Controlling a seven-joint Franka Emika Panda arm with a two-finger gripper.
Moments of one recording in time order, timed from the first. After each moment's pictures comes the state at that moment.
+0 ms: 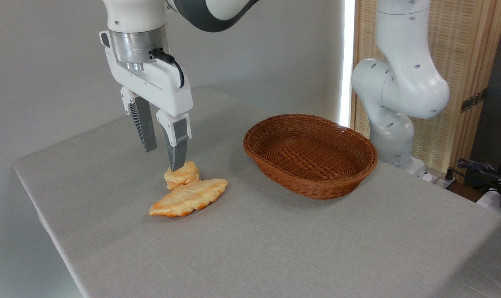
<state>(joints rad) -0.10 0.05 -0.07 -1.67 -0.09 1.80 0.56</state>
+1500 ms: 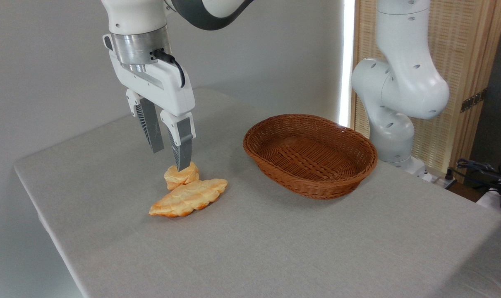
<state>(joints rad) -0.10 0.05 -0.08 -1.67 -0.06 1.76 0.56</state>
